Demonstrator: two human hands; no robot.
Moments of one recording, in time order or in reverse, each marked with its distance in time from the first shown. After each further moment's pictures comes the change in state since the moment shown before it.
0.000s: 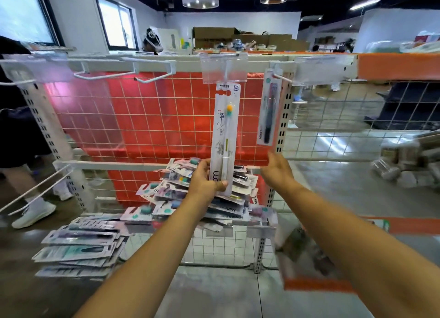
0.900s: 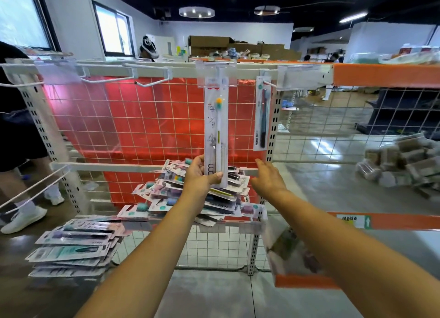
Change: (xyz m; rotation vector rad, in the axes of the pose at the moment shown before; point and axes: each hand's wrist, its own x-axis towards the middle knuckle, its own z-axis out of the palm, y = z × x) left_hand -0.010 0.005 0.009 -0.168 0.038 0.079; right_hand -0.051 -0.003 -0.015 -0.164 -0.021 -0.125
